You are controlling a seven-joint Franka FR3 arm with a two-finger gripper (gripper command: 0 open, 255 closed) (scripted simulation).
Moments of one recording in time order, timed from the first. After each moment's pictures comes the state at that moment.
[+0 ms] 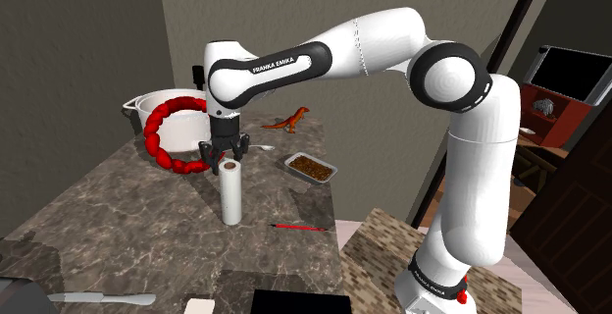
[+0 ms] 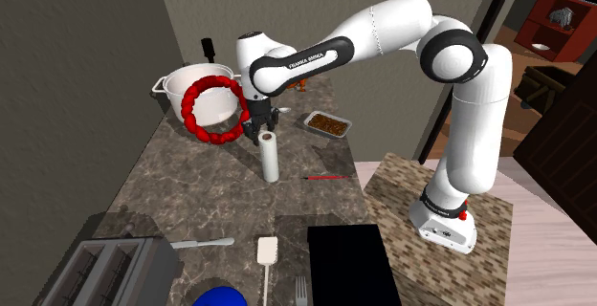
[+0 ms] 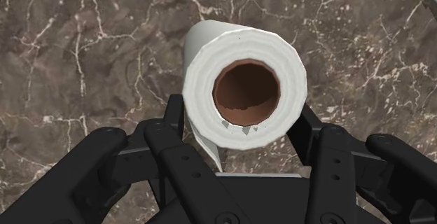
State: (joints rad) arm 0.14 0.29 0.22 -1.72 0.05 1.95 0.44
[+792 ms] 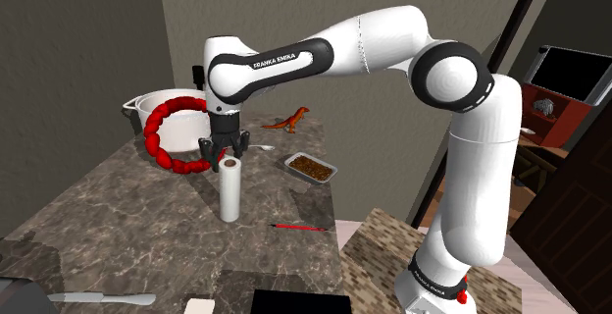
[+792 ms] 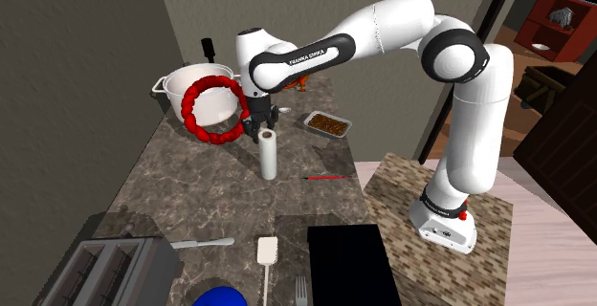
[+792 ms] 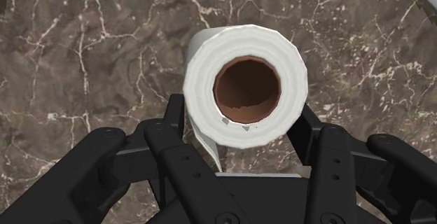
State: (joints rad) arm 0.14 0.28 0.22 -1.71 0.05 1.92 0.44
